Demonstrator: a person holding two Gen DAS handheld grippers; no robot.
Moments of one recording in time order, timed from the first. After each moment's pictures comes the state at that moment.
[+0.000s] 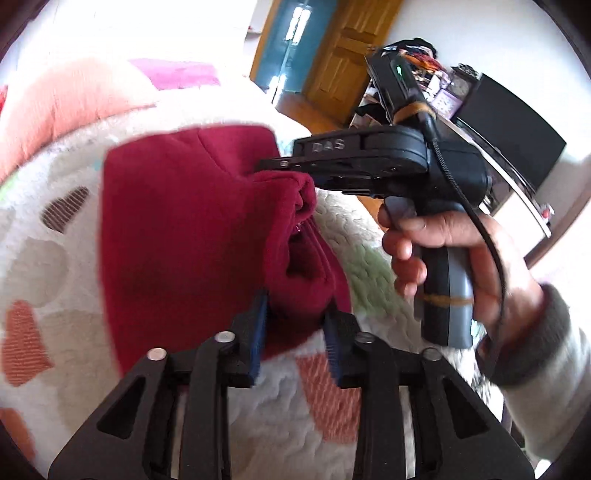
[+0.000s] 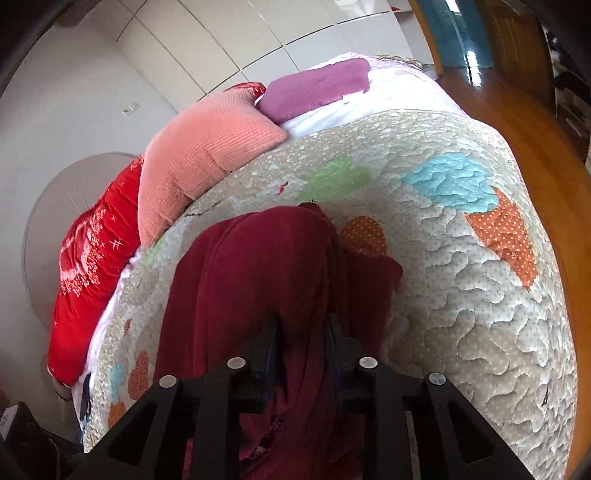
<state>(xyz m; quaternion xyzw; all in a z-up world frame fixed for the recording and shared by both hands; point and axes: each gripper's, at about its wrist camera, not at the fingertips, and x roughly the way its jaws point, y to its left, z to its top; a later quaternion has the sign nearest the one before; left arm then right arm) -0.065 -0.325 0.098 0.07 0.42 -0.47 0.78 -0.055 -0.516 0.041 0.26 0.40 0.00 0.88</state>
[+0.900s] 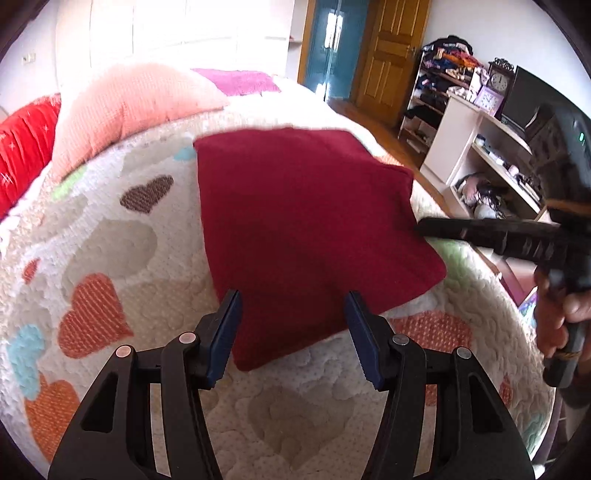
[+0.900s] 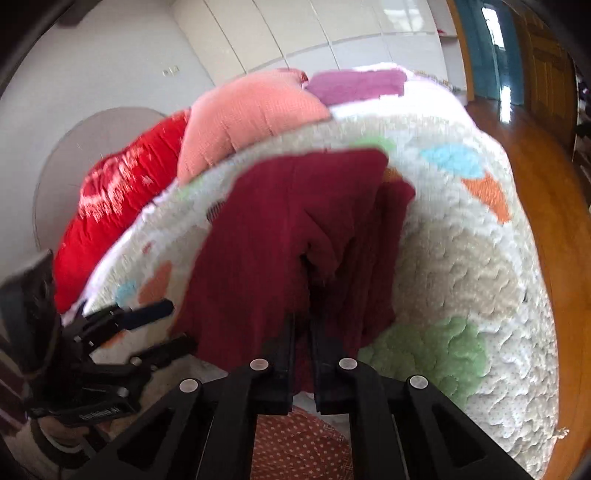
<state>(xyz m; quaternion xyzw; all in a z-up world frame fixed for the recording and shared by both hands) -0.052 -0.287 0.073 0.10 0.39 -0.37 0.83 -0.158 -0.453 0.054 0.17 0.39 0.03 0.90</state>
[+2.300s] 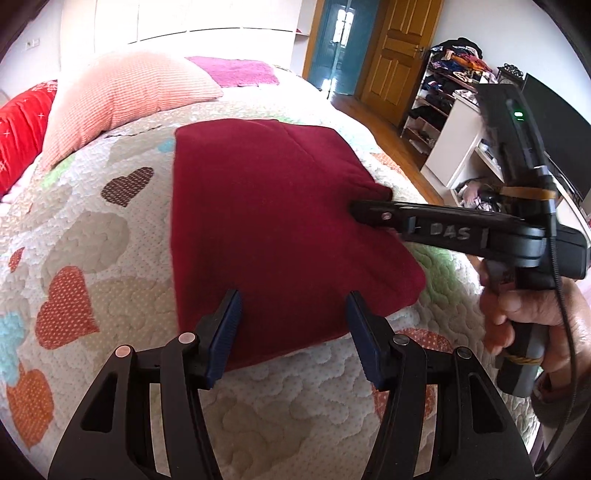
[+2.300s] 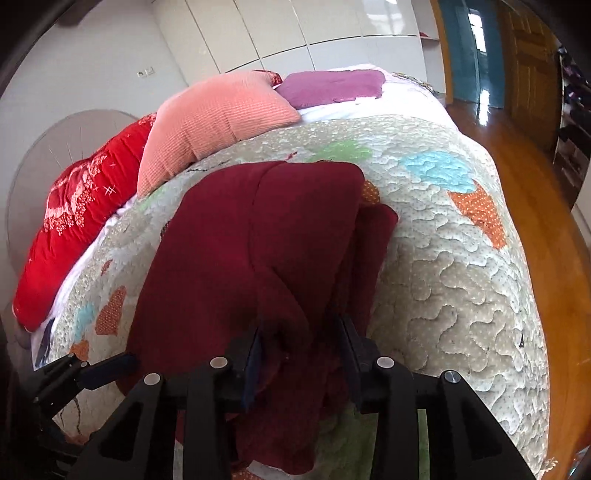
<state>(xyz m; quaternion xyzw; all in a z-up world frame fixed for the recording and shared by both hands) -0.058 -0.314 0.065 0.08 0.42 -0.36 0.83 -0.117 -0.474 0.029 0.15 0.41 -0.02 0.90</state>
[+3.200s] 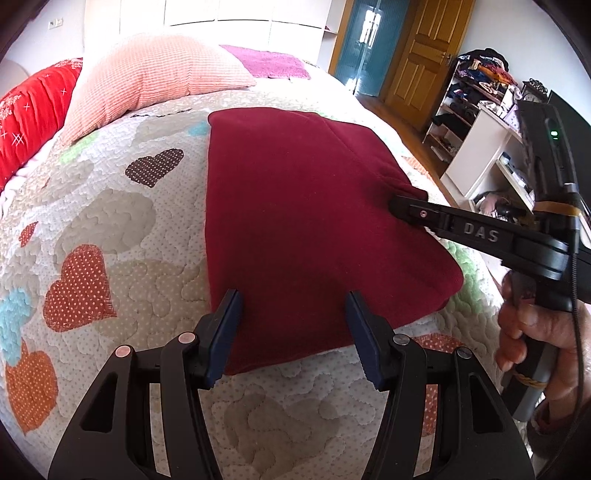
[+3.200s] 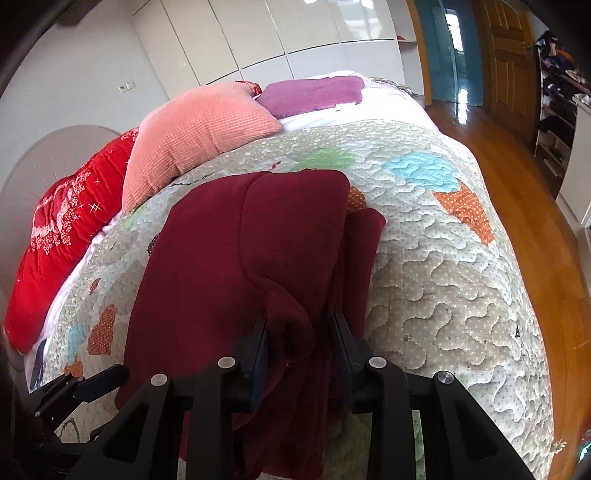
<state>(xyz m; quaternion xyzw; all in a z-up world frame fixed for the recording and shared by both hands) -0.046 -0.303 0.055 0.06 0.44 -0.32 0.83 -0.118 -0.470 0.030 0.16 0.40 -0.07 0.90</state>
